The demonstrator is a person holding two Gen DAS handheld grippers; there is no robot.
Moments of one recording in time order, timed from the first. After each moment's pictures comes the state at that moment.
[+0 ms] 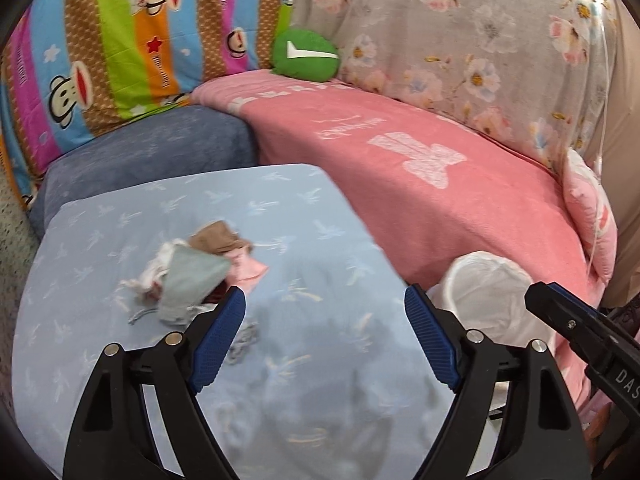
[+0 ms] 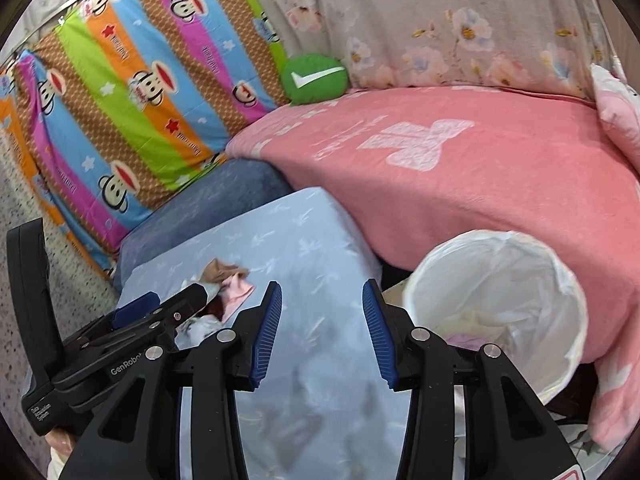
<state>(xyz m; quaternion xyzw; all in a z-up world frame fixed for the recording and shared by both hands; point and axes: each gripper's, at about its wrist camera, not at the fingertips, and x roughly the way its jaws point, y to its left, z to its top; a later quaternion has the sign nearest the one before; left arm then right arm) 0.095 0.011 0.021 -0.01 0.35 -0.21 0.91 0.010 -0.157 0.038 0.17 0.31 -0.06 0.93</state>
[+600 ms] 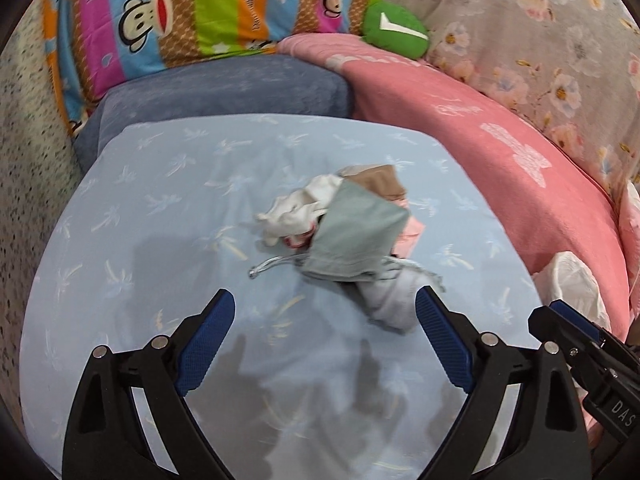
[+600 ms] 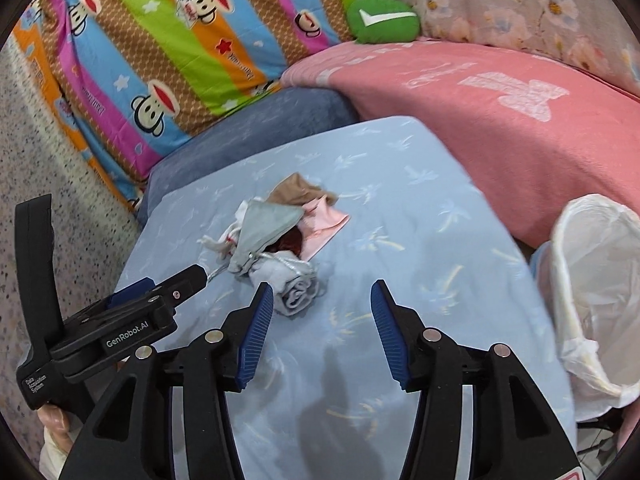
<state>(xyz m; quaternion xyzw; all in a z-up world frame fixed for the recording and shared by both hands) 0.134 0.133 -0.042 -0.06 0.42 -0.12 0.90 0.087 -0.034 -0.034 0.13 0.40 0.03 0.91</state>
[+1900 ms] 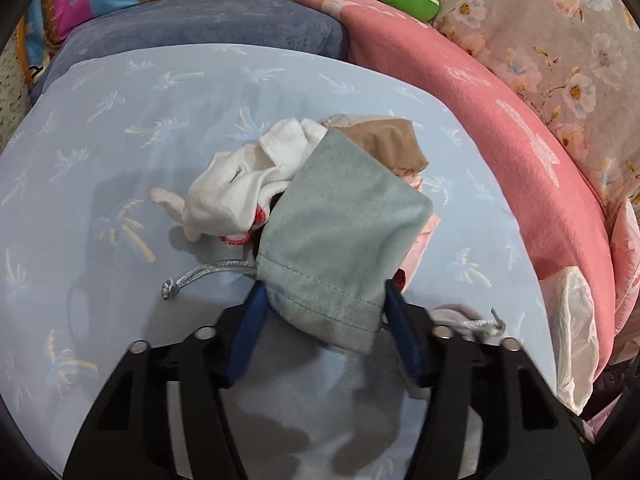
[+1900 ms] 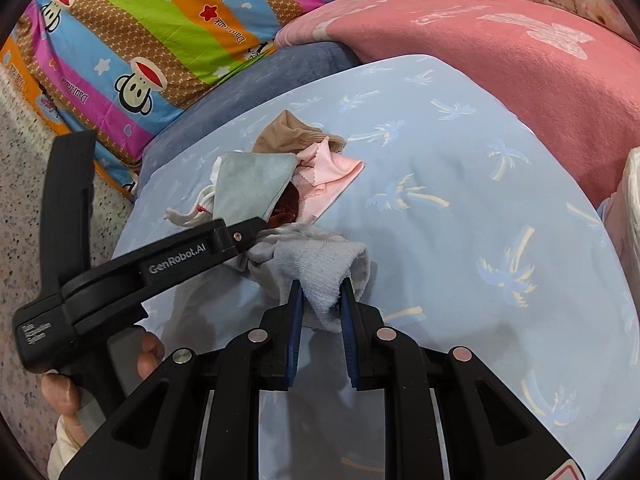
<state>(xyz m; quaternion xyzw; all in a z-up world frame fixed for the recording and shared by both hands) 0.195 0.105 -0.096 -0.10 0.49 -0.16 0.85 0.127 -0.040 -0.094 0.18 0.44 0.04 0.88</state>
